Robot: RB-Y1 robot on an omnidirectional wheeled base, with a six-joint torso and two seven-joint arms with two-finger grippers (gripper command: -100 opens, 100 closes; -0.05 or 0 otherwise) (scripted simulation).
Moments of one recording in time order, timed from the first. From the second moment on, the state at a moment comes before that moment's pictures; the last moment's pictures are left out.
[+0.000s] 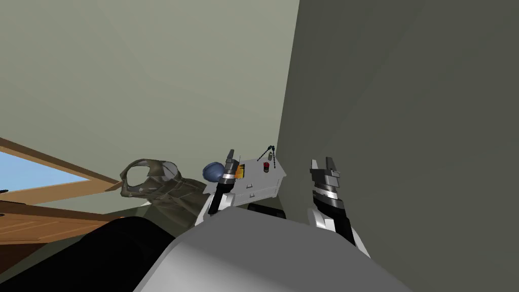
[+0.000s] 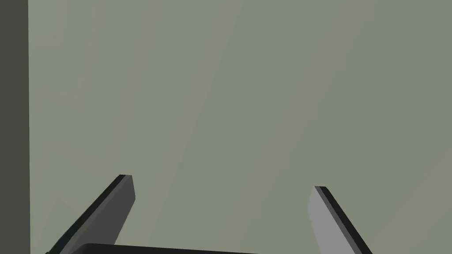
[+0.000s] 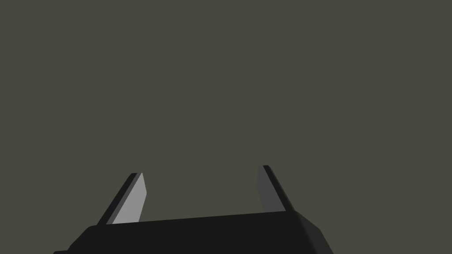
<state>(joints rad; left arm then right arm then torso) 0.53 0.04 -0.05 -2.24 -0.11 -0.36 0.13 0.53 0.04 0.04 -2.22 0.05 -0.49 -0.14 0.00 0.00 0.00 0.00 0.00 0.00</state>
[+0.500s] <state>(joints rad) 0.44 0.09 -0.05 -2.19 -0.12 -0.24 0.21 0.53 0.04 0.04 -2.22 0.05 -0.49 -0.14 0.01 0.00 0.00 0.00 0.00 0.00</state>
